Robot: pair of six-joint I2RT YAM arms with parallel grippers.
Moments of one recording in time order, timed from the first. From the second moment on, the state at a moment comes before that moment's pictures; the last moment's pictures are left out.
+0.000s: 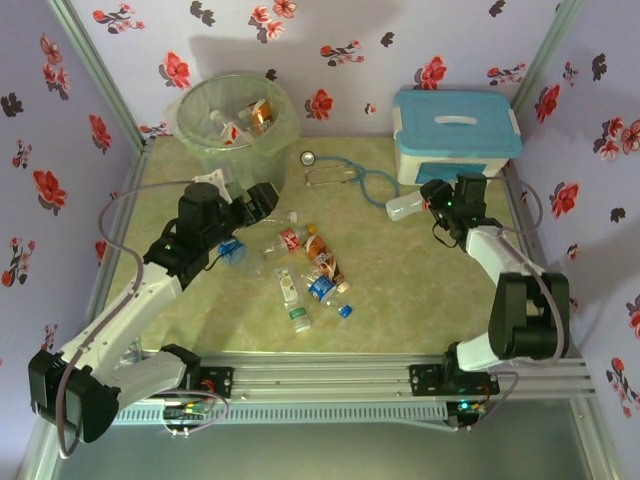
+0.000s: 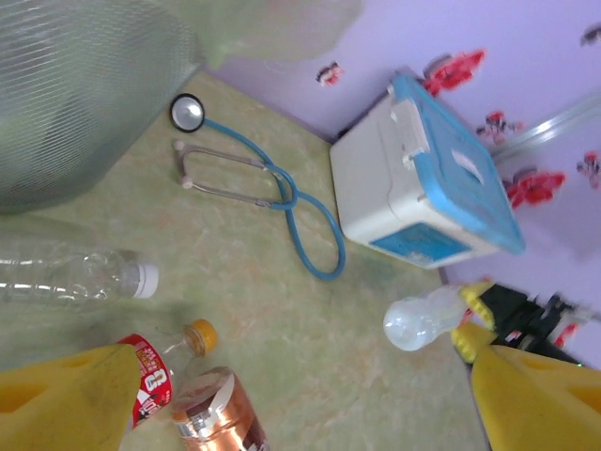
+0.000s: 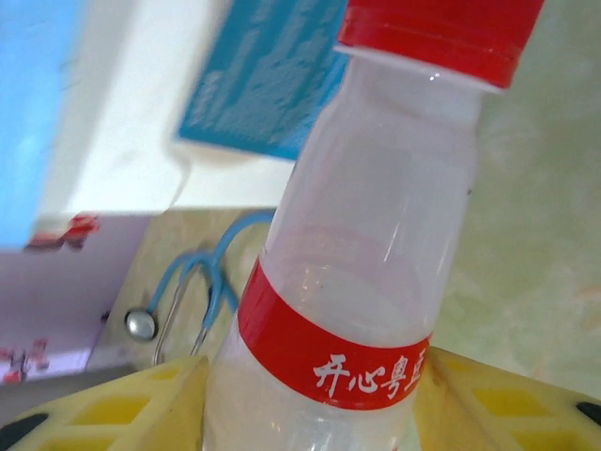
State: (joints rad) left arm -0.50 1.08 0.93 -0.21 0.09 -0.77; right arm 0.02 1.42 0.87 -0.06 -0.20 0.92
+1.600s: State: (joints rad) left arm -0.76 1.67 1.22 -0.05 0.63 -0.62; right arm 0.28 1.24 0.88 -0.11 -0.76 0.55
